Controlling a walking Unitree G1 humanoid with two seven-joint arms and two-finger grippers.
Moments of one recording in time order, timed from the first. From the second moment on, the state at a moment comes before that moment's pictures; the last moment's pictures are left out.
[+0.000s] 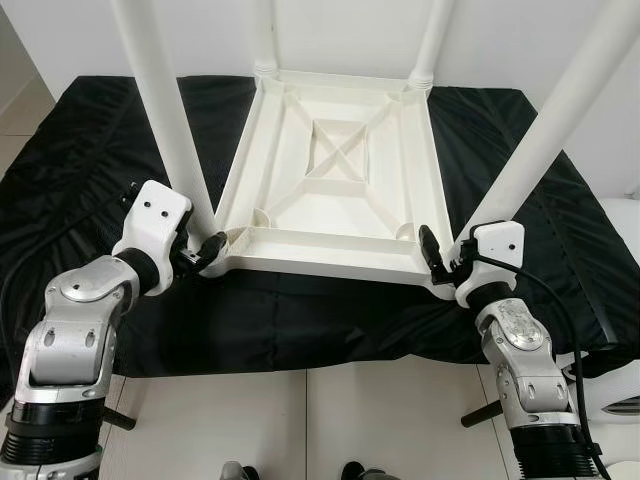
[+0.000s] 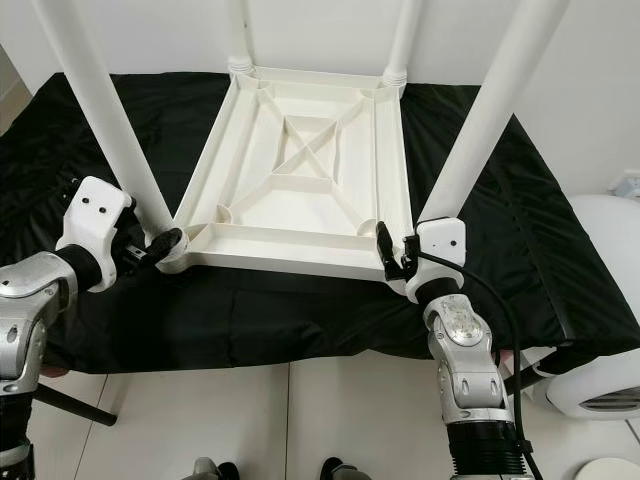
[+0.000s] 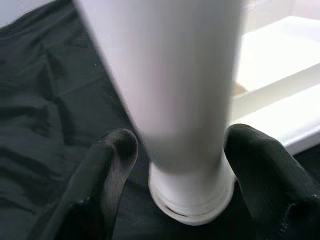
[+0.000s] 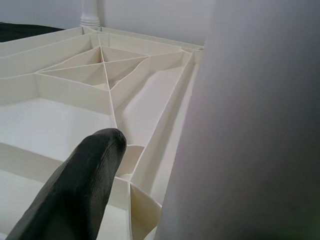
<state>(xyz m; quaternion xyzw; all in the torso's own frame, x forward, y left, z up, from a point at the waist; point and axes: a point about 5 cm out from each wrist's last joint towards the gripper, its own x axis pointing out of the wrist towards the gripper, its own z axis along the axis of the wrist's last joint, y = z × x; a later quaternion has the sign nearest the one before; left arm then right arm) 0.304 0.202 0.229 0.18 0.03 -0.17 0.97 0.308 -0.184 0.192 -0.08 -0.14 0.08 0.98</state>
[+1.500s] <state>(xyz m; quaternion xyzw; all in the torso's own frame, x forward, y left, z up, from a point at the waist) 0.319 0.189 0.221 0.07 -0.02 0.07 0.99 0.309 -0.177 0.193 -0.07 -0.15 0.09 0.98</state>
